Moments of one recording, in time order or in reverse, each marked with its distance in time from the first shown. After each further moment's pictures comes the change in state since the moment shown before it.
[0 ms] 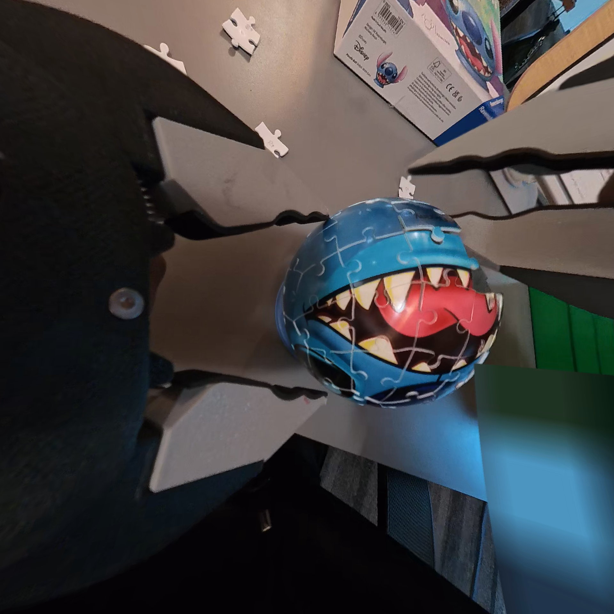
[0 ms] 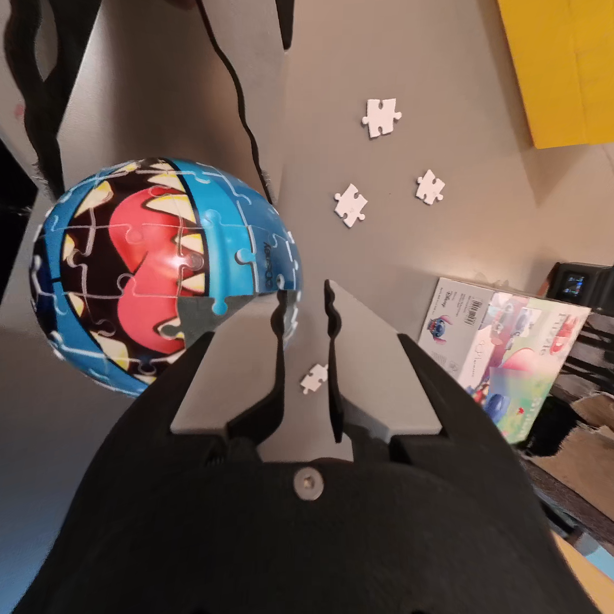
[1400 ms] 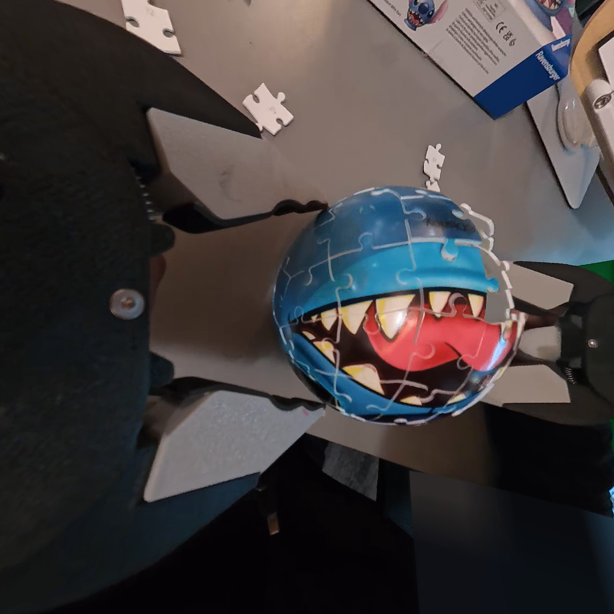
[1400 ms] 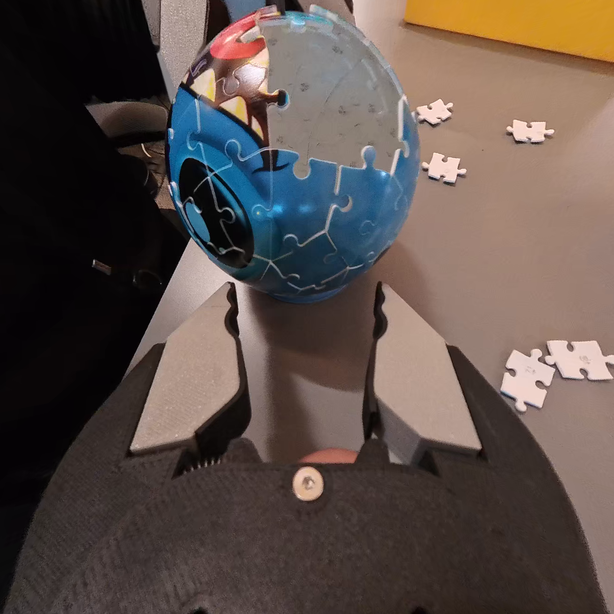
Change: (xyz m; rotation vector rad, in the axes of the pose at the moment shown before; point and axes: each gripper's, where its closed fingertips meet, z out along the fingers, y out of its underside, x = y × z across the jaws) left arm -0.001 0.005 0.016 -0.081 0.079 -0.098; right arm -0.086 0.051 0.007 0.666 -0.213 0.476
